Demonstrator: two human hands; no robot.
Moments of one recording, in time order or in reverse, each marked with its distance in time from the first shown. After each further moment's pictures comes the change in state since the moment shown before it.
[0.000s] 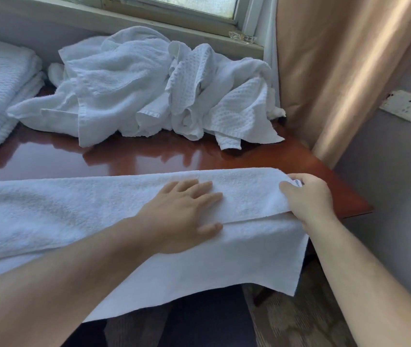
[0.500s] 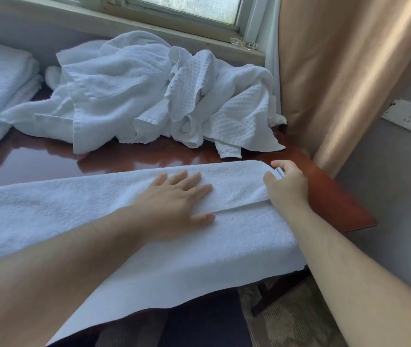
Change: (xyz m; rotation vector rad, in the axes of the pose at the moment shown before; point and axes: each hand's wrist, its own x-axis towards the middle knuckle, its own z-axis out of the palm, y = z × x) left_hand 0.031 -0.031 -0.006 0.046 -0.031 -0.077; right_hand 0.040 -0.018 0.037 -0.056 0.042 -0.185
